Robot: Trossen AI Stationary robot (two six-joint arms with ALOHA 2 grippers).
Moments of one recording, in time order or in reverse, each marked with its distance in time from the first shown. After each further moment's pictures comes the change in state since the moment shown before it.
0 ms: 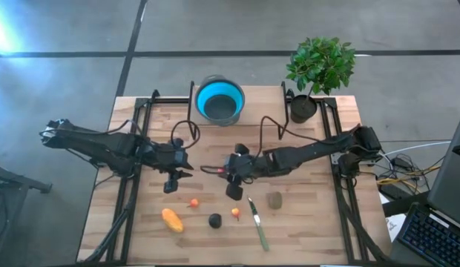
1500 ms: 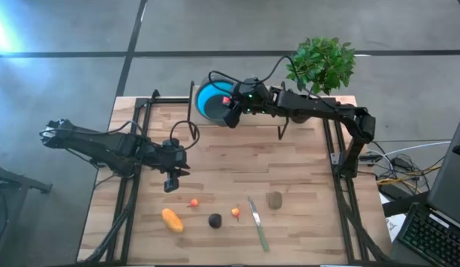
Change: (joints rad) left arm 0.002 0.002 0.000 -0.068 -0.023 -0.126; right arm -0.504 0.004 0.189 -0.103 -0.089 -0.152
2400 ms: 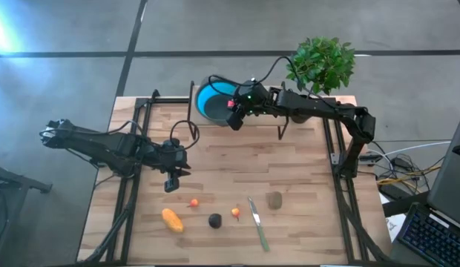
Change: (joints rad) left arm 0.000 0.000 0.000 0.015 0.002 -0.001; right arm -0.009 0.000 -0.002 -0.112 0.001 -0.001
